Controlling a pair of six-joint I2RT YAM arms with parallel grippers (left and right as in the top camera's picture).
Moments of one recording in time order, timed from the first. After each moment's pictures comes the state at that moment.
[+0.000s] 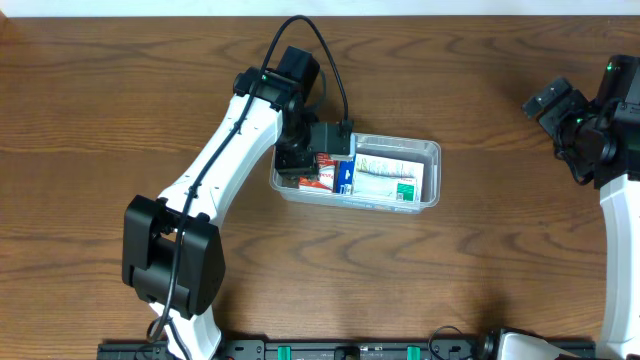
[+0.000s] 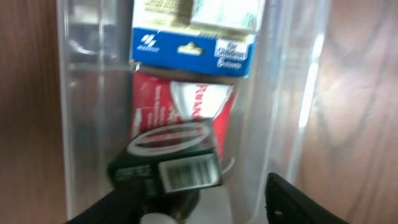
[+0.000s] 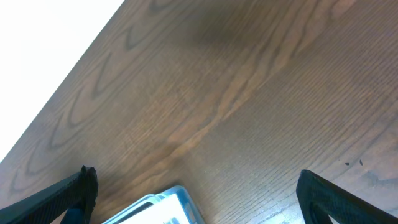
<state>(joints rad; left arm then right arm) -0.41 1.91 1.64 -1.18 0.26 1.17 -0.20 1.39 1.40 -0.94 -0.03 0.67</state>
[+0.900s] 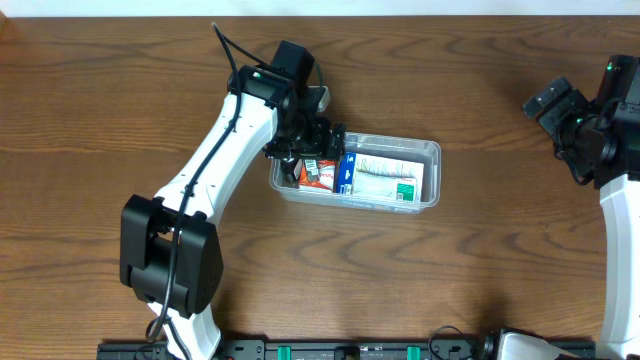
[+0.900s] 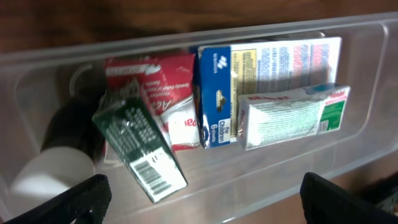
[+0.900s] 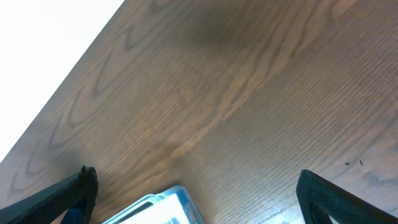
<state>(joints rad) -0.39 1.91 1.64 -1.12 0.33 -0.25 -0.20 1.39 1.40 -0.94 -0.03 0.67</state>
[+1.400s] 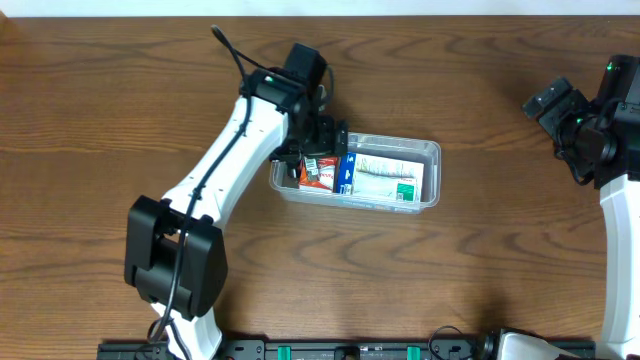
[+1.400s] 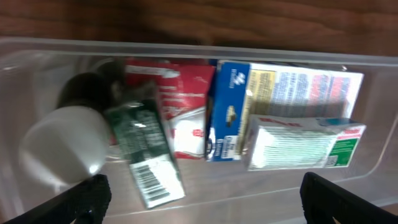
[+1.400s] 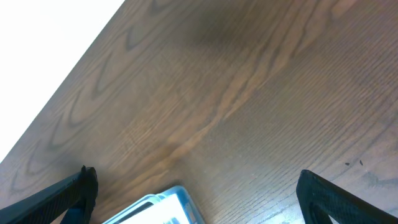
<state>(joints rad) -0.45 1.91 1.64 -1.08 0.23 -0.41 -0.20 1.39 1.40 -0.94 -0.03 0.67</state>
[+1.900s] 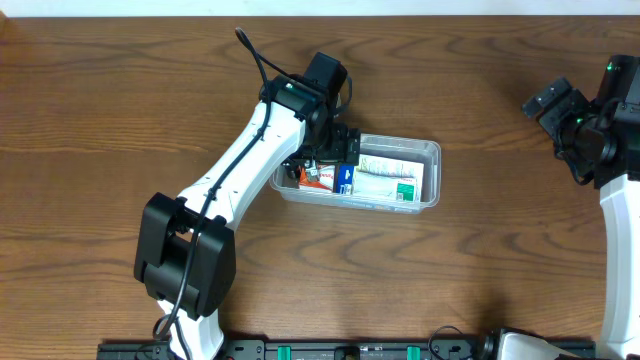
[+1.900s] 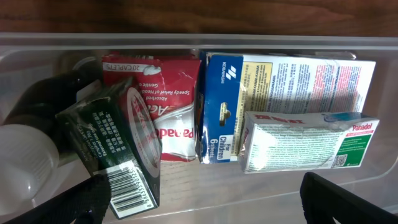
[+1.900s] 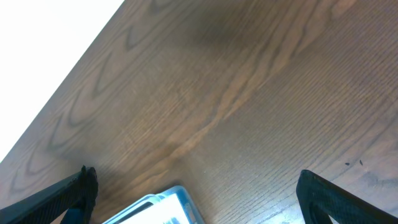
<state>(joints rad) -0.50 1.93 1.64 -1.08 0.18 -0.42 -0.20 1.39 1.40 -0.94 -0.03 0.67</state>
